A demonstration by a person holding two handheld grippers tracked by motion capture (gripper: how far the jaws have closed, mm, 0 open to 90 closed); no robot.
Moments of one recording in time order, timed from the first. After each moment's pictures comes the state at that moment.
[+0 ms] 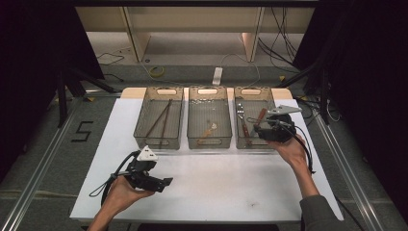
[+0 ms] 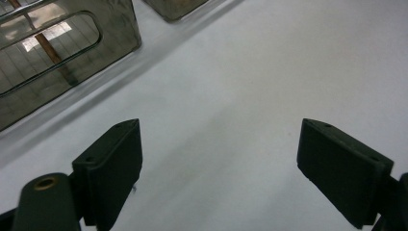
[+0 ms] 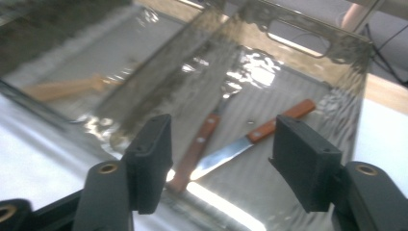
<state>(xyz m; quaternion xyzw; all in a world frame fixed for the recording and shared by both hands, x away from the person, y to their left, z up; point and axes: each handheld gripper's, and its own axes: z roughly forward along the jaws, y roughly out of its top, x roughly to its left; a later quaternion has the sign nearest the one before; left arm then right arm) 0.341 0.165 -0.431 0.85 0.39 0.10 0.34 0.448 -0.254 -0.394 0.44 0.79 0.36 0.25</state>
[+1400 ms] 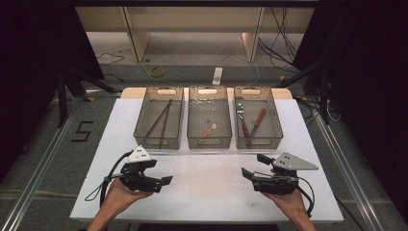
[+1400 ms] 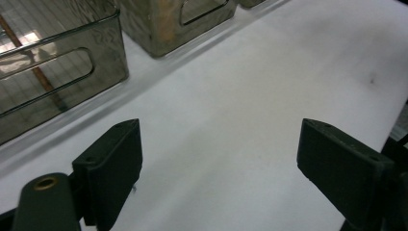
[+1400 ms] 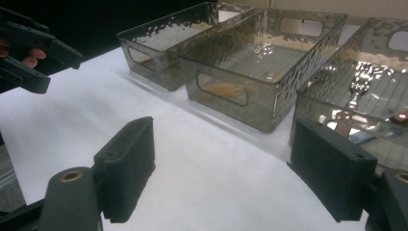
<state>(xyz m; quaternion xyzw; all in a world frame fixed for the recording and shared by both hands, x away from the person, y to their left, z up) 0.331 0.176 -0.422 0.82 0.38 0.09 0.42 0.314 -0.238 -0.421 0.36 0.75 0.52 0.18</state>
